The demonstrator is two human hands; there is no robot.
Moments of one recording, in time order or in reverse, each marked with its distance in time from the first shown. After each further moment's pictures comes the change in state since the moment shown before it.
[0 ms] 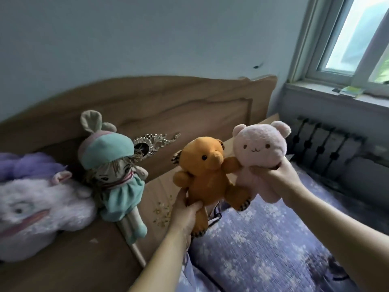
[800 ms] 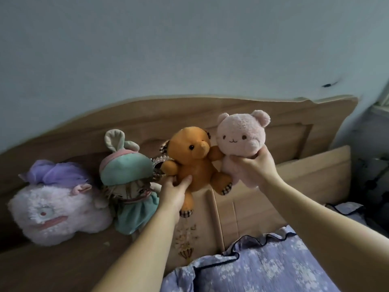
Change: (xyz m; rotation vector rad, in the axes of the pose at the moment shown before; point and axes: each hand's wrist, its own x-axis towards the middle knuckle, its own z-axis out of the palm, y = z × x) left_hand 0.096 0.093 -0.012 0.087 0.528 -0.035; right_hand 0.161 -0.037 0.102 0.031 -0.291 -0.057
